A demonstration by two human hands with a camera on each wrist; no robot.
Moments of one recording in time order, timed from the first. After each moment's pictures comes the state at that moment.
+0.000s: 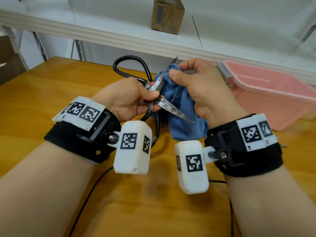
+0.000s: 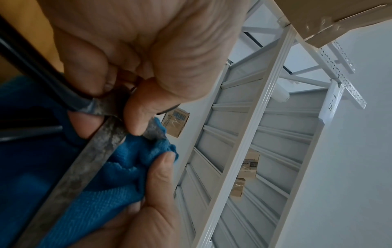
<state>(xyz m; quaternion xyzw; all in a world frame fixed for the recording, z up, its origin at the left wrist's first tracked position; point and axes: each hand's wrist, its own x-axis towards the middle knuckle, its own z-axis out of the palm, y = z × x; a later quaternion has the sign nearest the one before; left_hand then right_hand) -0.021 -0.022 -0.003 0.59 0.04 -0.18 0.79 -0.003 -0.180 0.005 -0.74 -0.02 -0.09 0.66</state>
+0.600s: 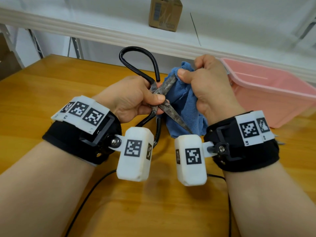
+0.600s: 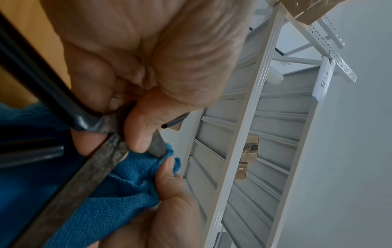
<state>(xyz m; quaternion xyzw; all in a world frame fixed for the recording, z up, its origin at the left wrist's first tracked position) -0.028 -0.034 -0.005 0.65 -0.02 -0.17 0.74 0.003 -0.188 0.003 -0.74 0.03 -0.16 0.65</state>
